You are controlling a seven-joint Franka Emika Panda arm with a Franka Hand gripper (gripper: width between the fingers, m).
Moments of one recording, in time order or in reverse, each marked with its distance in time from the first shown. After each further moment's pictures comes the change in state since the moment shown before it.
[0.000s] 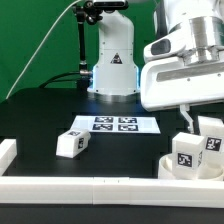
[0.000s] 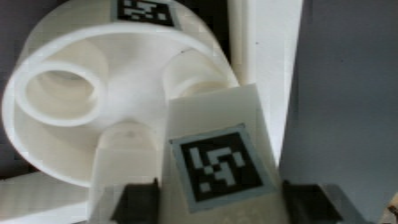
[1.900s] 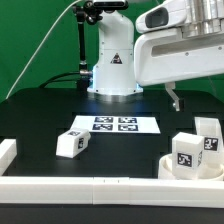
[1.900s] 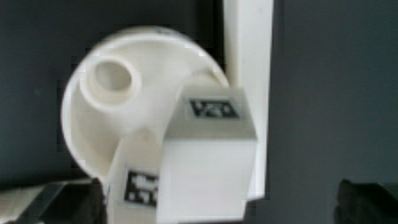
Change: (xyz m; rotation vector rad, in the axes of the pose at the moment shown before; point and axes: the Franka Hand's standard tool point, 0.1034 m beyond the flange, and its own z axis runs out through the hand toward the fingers) arm 0.022 0.003 -0.036 0.022 -0.451 -0.074
